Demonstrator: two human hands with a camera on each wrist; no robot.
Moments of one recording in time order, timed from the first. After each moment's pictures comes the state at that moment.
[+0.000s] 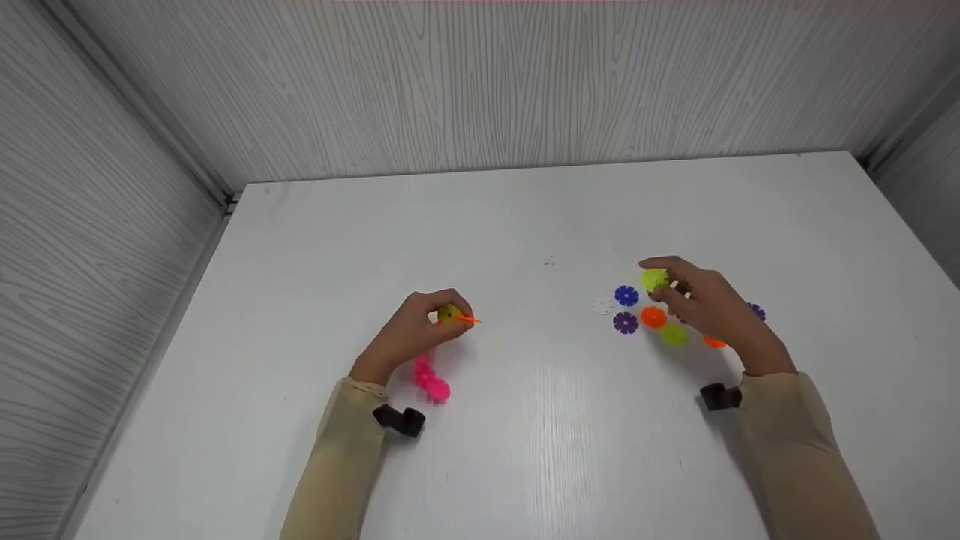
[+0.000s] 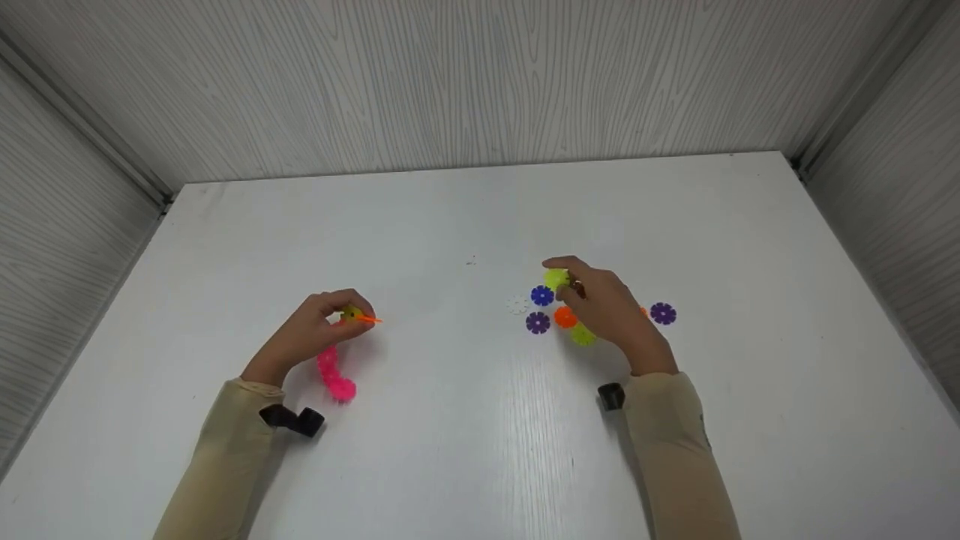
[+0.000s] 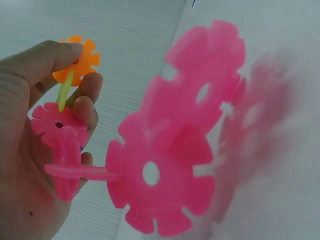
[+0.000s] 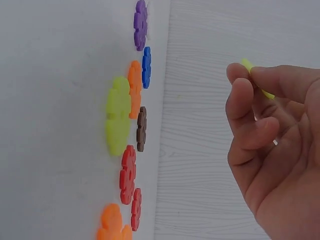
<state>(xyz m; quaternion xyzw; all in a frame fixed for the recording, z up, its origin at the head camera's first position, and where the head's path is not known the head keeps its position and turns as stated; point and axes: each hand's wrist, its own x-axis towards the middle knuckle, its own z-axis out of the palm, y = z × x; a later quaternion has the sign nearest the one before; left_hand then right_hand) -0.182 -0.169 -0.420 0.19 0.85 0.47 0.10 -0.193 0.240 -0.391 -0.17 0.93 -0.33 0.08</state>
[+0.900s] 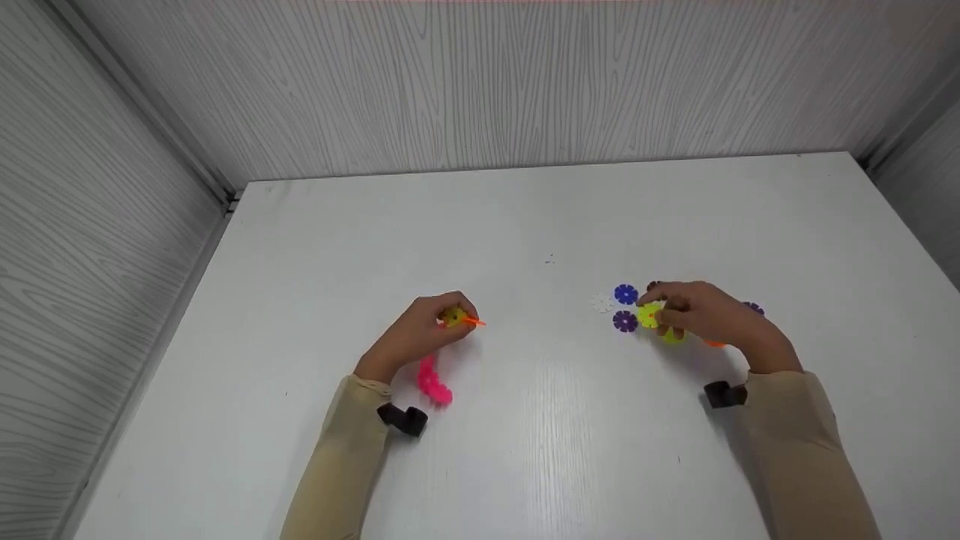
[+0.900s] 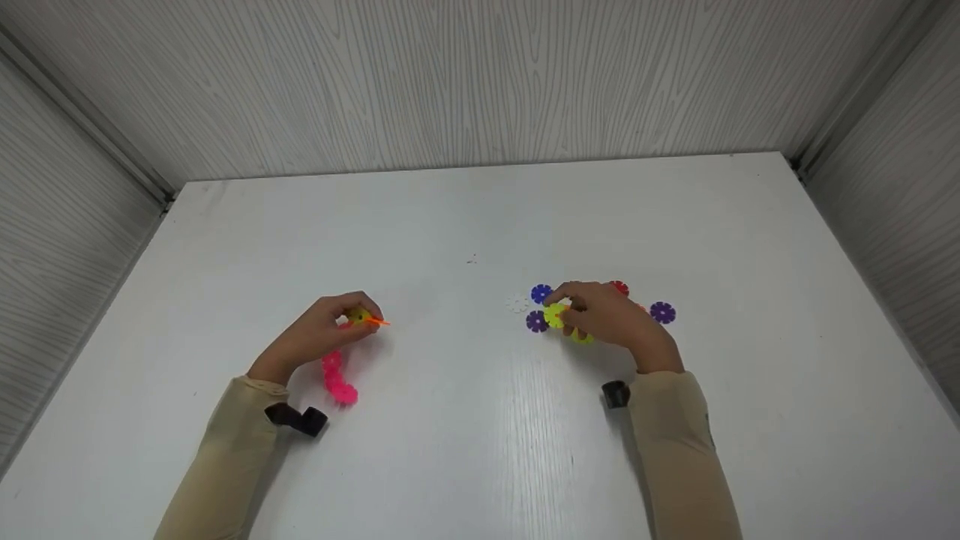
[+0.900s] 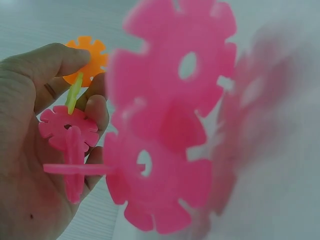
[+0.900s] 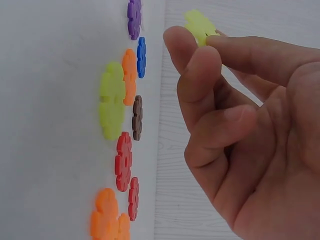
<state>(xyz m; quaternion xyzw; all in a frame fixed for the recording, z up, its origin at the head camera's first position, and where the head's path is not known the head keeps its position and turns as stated) -0.181 -0.164 -0.425 0.19 0.86 0.45 0.14 -0.195 0.248 -0.393 -0.17 0.90 -0.33 0.22</state>
